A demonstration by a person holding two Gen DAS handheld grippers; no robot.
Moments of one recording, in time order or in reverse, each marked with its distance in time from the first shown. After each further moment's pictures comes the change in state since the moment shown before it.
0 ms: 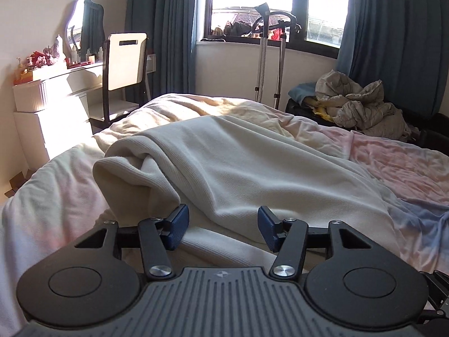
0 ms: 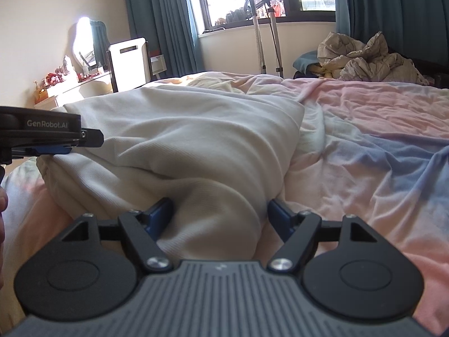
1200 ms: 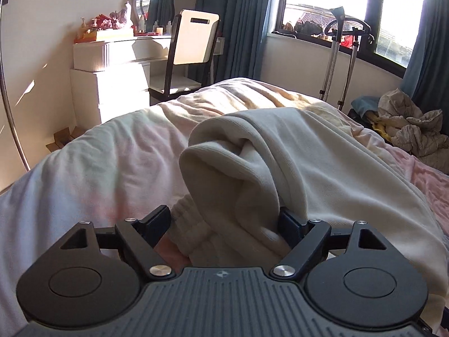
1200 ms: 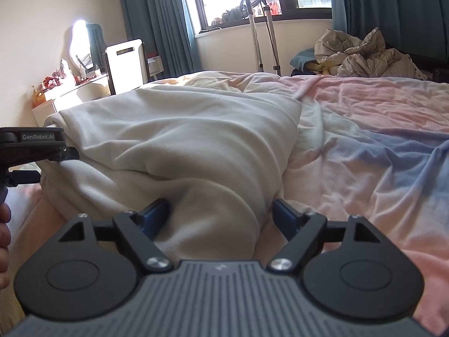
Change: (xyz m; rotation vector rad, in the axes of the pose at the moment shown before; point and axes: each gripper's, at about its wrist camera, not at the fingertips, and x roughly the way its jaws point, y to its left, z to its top) left arm 0.011 0.045 -0.001 -0.247 0.055 0.188; right arm 0.008 0.001 0.002 0.025 0.003 -0.005
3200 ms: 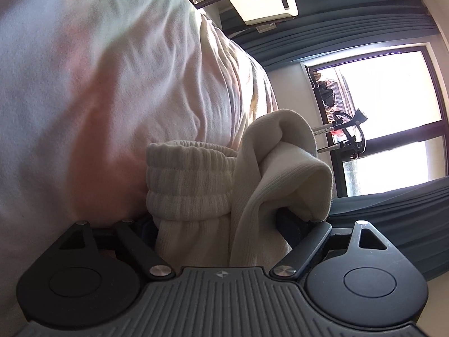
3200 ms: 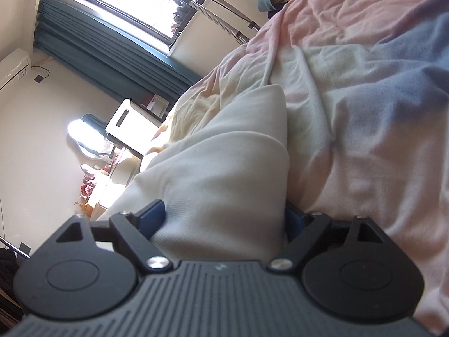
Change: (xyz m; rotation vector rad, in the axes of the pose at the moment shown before) left arm 0.054 0.077 -0.027 -0.870 0.168 -0.437; right arm 0.066 -0.096 0.039 0.661 0.067 0.300
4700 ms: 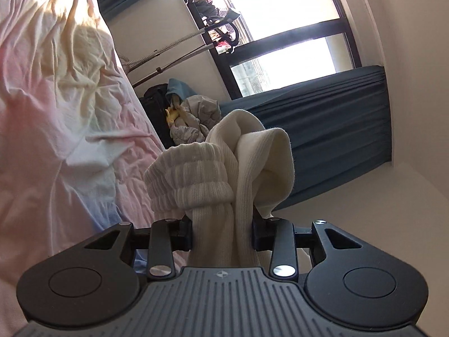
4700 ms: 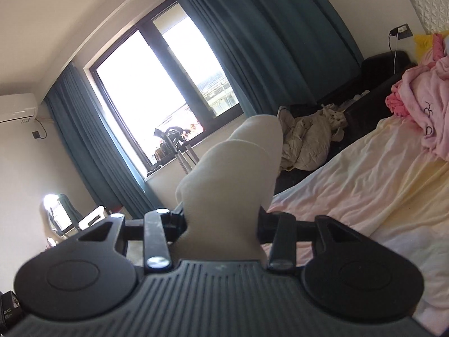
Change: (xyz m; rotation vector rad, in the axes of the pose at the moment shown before) left arm -0.011 -0.228 -0.246 0.258 0.323 -0.401; right arm -0.385 0.009 0.141 -0.270 -0.588 -0.223
